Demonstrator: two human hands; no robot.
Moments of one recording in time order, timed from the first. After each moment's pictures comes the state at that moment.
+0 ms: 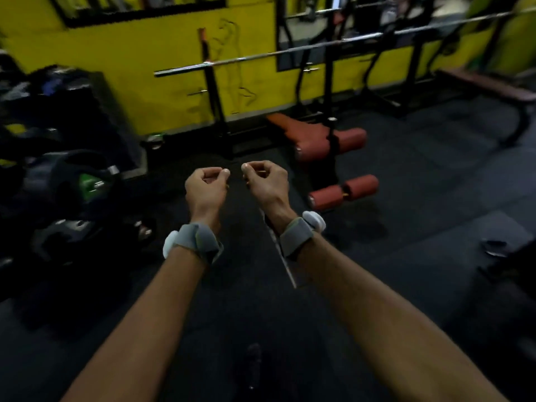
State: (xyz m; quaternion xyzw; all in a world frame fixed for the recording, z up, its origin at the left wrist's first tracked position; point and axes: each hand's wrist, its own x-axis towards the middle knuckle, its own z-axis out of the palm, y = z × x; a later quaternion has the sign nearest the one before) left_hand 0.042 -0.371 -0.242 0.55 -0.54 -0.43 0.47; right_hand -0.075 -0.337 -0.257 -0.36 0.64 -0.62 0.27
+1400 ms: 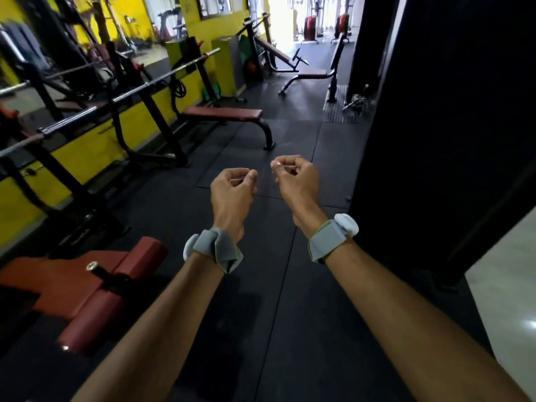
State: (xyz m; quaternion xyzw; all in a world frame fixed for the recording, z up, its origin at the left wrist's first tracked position) left_hand -0.771 -0.473 -0.196 0.17 -0.71 -0.65 0.22; right_hand -0.830 -0.362 -0.203 -0.02 0.70 -0.71 -0.11
